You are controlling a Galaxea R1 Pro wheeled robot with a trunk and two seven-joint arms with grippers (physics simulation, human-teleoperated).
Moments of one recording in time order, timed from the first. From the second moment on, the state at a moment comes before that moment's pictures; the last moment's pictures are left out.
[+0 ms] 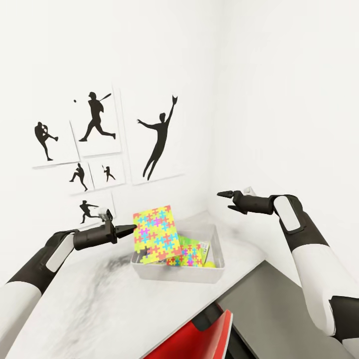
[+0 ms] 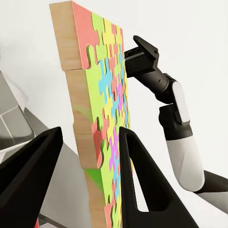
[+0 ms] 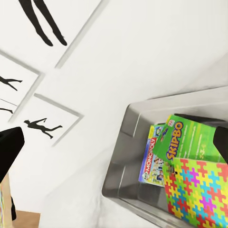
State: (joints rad) left arm -0.78 0.35 -0.20 -0.84 0.81 0.97 -1.13; right arm -1.01 -0.17 -0.06 -0.87 -0.78 1.04 0.29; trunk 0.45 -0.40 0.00
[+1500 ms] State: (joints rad) left arm -0.78 0.34 -0.20 -0.84 0.81 0.97 -1.12; right arm -0.97 -0.18 -0.06 -0.92 -0.78 1.04 0.29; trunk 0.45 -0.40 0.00
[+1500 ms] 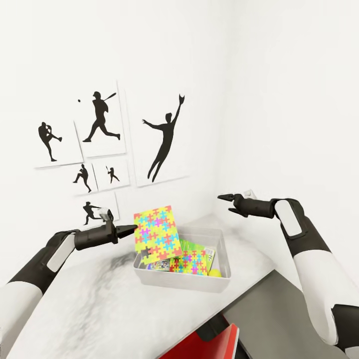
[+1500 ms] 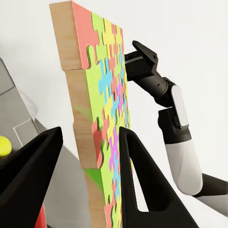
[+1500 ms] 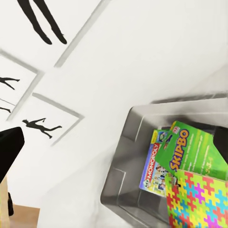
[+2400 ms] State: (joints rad) left arm -0.79 -0.04 -0.01 -0.76 0.81 0.66 -0.52; right arm -0.80 -0.21 -0.18 -1.24 -0.78 1.04 0.29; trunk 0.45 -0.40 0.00
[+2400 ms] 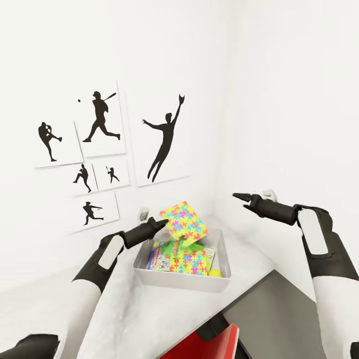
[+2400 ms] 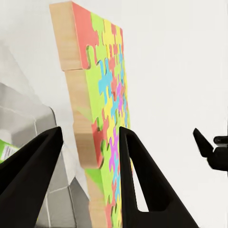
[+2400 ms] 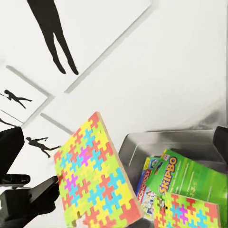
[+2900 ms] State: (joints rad) left arm -0.79 -0.13 -0.01 -0.55 0.82 0.40 -0.43; right arm -0.74 -0.21 -0.23 -1.31 -0.79 1.04 0.28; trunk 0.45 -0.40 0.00
